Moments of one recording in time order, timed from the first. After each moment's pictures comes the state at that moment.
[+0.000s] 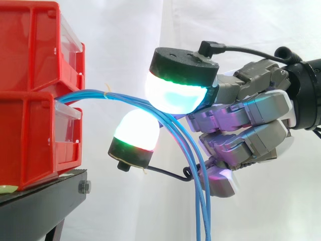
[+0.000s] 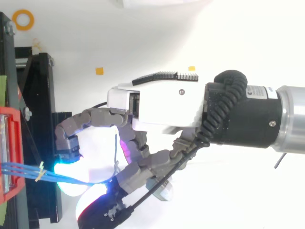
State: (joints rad) arm 0.18 -2.32 -0.97 -3.16 -1.31 -0.18
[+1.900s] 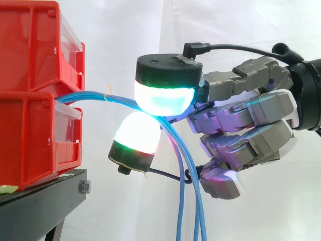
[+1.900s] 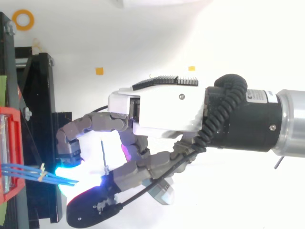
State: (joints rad) arm 0.18 -2.32 -0.97 -3.17 -1.31 -0.17
